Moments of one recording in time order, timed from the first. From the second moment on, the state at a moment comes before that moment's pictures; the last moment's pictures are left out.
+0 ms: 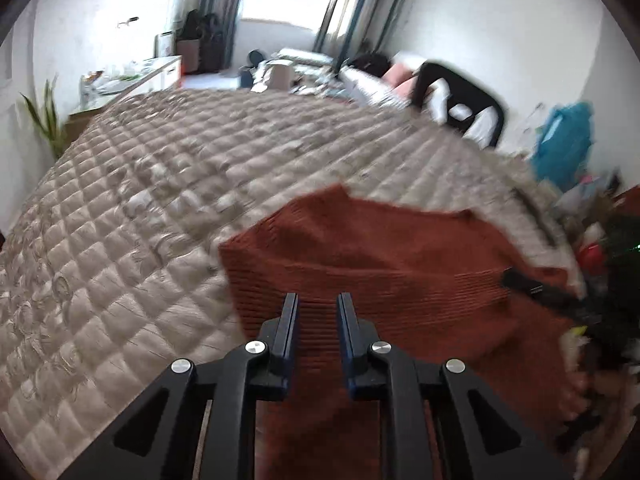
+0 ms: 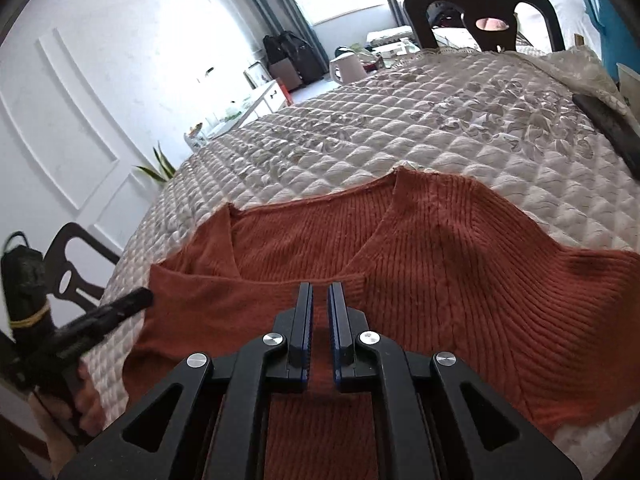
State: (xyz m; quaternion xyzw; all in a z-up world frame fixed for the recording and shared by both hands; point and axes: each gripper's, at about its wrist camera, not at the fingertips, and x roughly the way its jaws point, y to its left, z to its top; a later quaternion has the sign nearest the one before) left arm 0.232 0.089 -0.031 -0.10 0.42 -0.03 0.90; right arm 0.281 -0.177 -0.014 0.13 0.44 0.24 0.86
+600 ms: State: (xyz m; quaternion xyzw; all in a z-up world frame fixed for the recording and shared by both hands) left arm 0.174 0.089 -0.040 -0.12 0.41 -0.07 0.90; right arm 0.239 -0.190 -0.027 0.12 0.45 0.25 0.85
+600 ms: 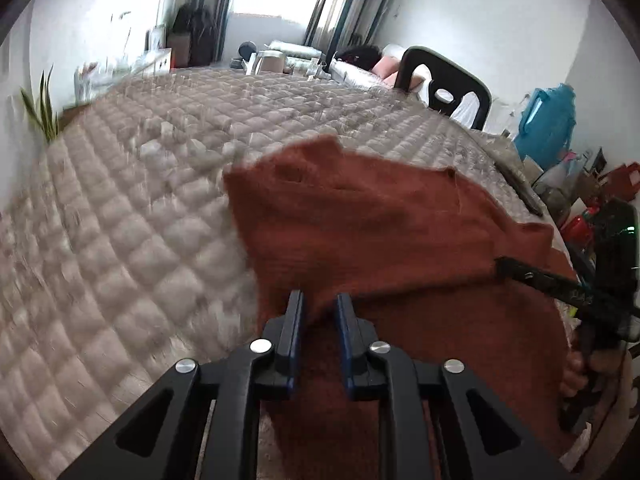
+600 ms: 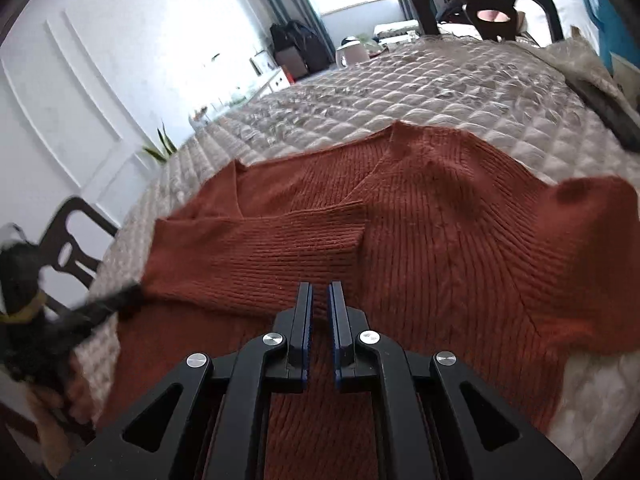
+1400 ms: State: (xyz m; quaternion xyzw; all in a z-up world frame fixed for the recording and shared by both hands) left arm 0.117 0.056 -0.027 -0.07 0.39 -0.10 0.91; right arm 0.163 -0.374 -0.021 0.26 0.39 0.06 0.88
